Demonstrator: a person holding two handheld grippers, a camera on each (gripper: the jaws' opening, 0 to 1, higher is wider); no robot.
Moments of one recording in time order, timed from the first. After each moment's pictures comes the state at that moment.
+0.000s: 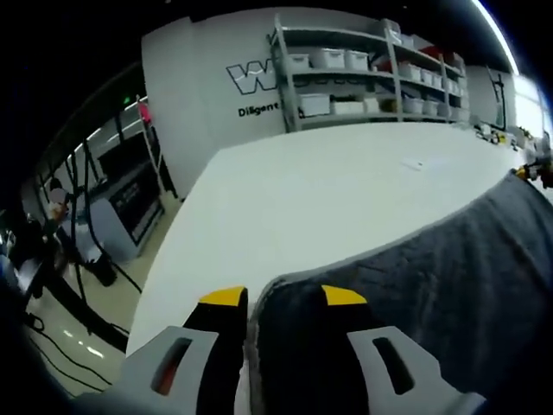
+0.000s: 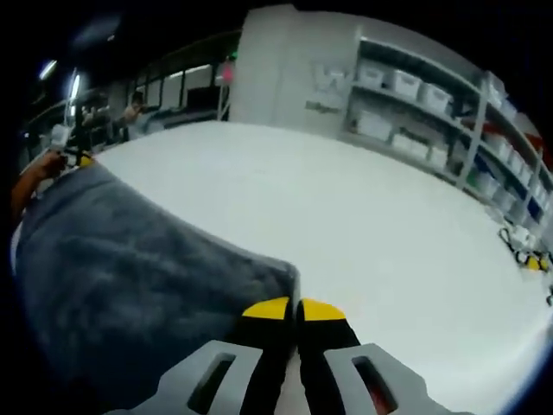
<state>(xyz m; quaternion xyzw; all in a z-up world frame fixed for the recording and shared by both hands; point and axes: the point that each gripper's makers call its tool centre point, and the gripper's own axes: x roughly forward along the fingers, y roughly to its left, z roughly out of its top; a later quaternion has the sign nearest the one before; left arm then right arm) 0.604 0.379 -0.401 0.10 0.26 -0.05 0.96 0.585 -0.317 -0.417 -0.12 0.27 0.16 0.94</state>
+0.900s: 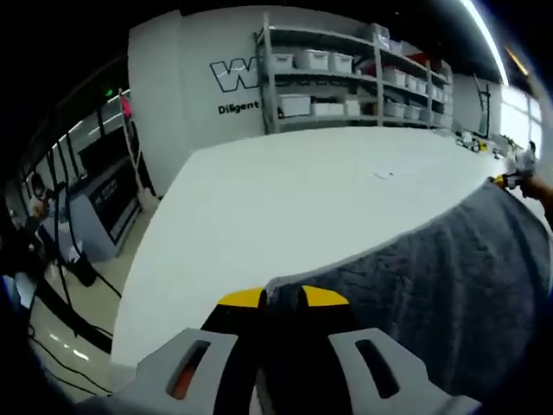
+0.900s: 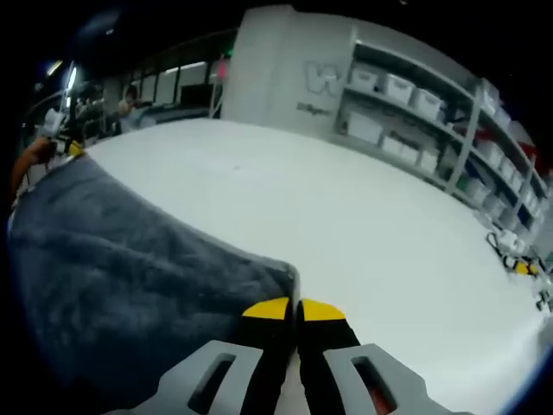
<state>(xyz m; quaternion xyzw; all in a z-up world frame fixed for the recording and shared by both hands) 0.594 0.343 -0.386 0.09 0.27 -0.10 0.95 0.607 -0.358 -0.416 -0.14 0.27 0.13 0.94</state>
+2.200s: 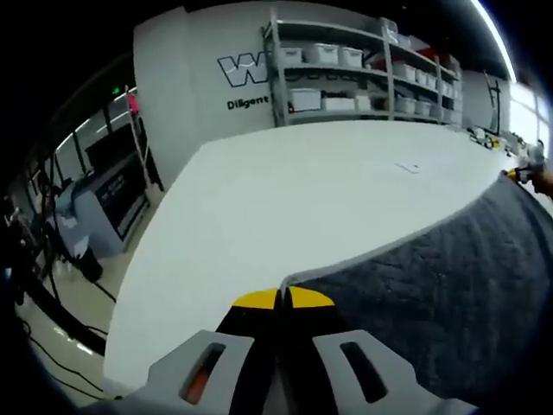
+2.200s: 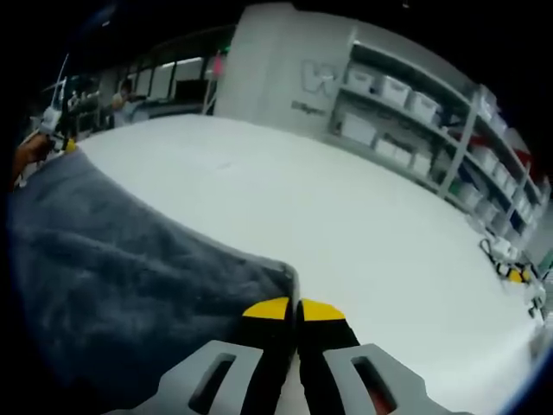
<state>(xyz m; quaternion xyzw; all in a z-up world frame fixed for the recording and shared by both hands) 0.608 0.348 -0.410 0.08 0.27 -0.08 0.96 0.608 -0.345 -0.416 -0.16 0.26 0.11 0.94</state>
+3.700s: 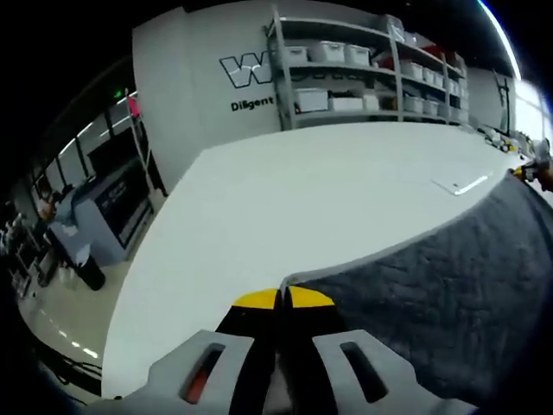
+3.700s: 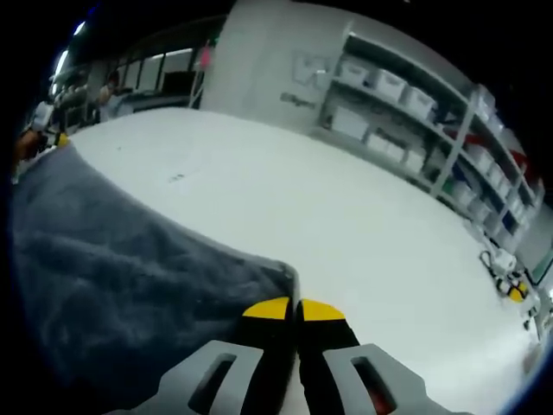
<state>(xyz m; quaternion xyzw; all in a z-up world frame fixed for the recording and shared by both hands) 0.729 0.367 -0.409 0.09 0.27 -0.06 0.96 0.674 -0.338 -0.419 -0.17 0.28 0.08 0.94</state>
